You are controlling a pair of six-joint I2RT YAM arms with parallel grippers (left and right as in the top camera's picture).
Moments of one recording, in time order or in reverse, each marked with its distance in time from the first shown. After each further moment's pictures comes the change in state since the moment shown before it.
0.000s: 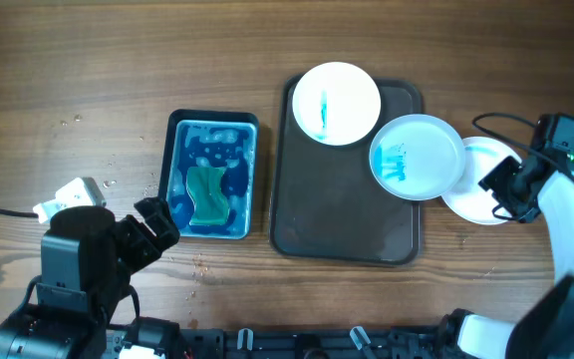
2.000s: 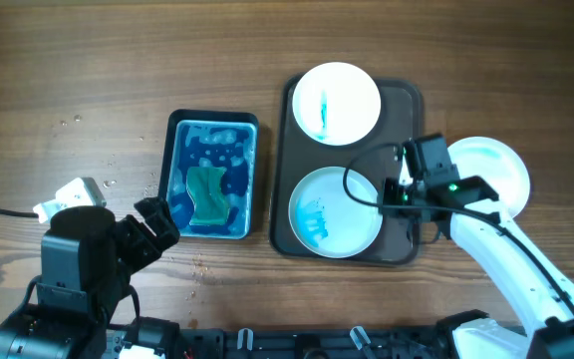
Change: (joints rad) left arm 0.000 0.000 0.000 0.000 0.000 0.000; right arm 0.635 -0.080 -0.141 0.100 -0.131 -0.014
